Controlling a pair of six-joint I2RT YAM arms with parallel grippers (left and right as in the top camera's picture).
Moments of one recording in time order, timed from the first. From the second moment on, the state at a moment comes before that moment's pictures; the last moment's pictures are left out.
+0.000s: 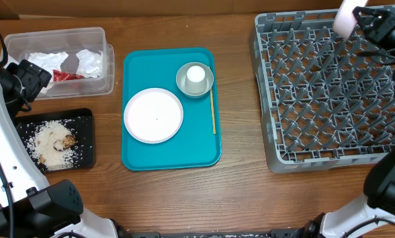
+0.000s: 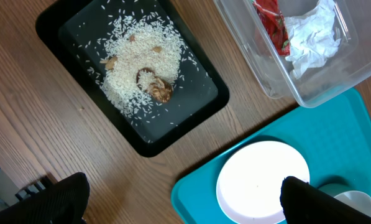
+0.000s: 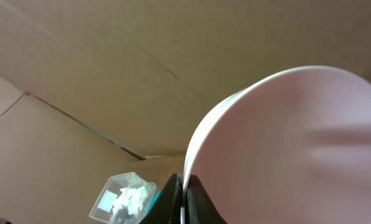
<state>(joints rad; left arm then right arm) 0.44 1.78 2.14 -1.68 -0.06 -0.65 -0.46 1.86 1.49 0.18 -1.10 0.63</state>
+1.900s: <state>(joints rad) 0.44 1.78 2.14 -1.68 -0.06 -0.65 -0.65 2.13 1.49 0.04 -0.95 0.78</state>
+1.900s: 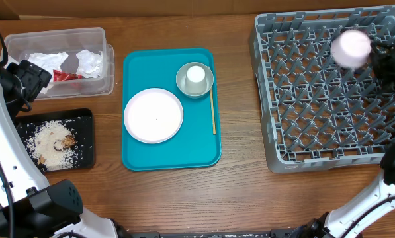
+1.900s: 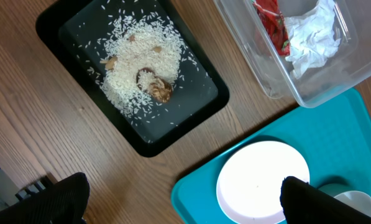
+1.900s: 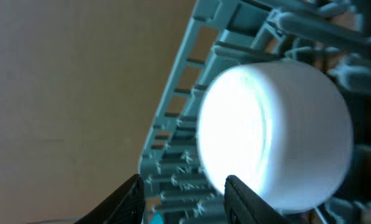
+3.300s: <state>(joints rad) 0.44 1.78 2.14 -1.68 -0.06 -0.65 0.74 1.80 1.49 -0.63 -0.08 0.47</state>
